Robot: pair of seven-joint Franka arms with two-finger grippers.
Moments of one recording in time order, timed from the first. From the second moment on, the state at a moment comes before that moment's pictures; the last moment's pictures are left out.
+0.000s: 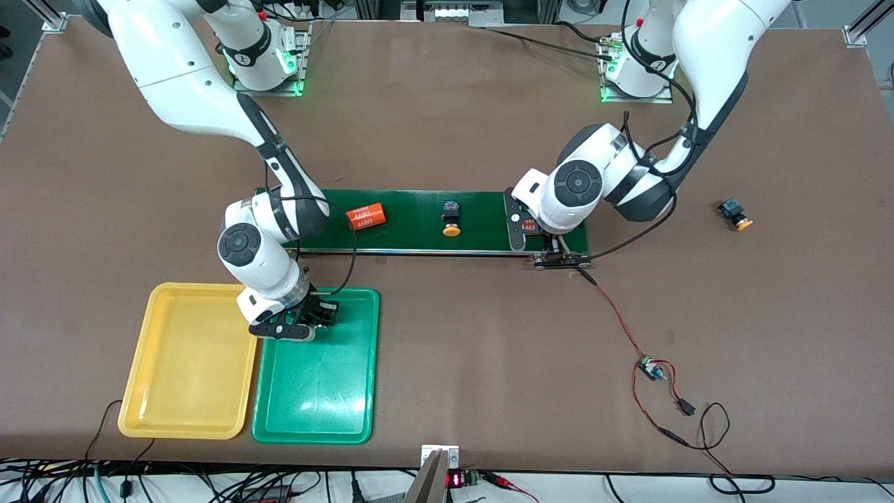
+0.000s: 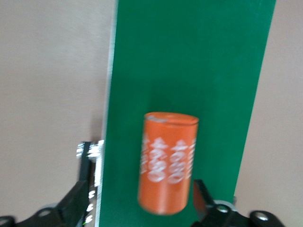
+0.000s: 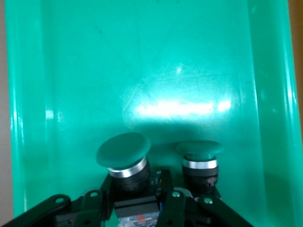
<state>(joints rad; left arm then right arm) 0.06 0.53 -0.63 -1.84 0.29 2.11 0.71 0.24 0.78 0.10 -1.60 -0.06 2.59 0.44</state>
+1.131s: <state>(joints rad) 0.20 0.40 -0.34 -1.72 0.28 1.94 0.55 0.28 0.60 0.16 -1.61 -0.06 2.24 0.56</state>
